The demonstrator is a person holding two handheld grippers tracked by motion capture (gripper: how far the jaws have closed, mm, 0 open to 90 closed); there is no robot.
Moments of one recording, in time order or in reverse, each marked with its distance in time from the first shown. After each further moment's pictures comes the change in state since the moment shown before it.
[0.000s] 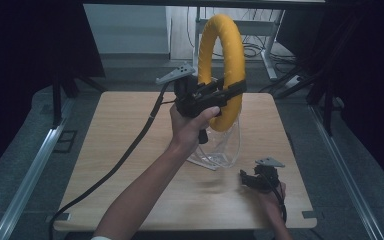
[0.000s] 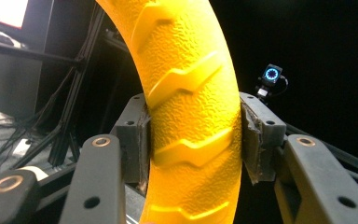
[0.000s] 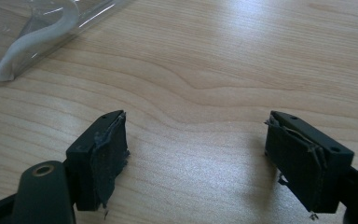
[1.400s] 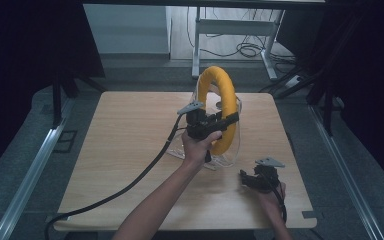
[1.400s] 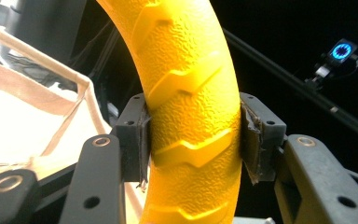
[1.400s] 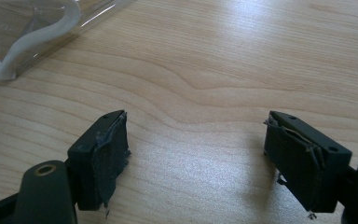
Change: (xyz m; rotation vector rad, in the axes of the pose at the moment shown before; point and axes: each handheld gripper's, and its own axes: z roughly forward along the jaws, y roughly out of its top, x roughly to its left) left arm 0.076 -0.113 0.027 0.095 0.145 -0.134; right arm 0.000 0.000 0.000 -0.002 0.001 -0.004
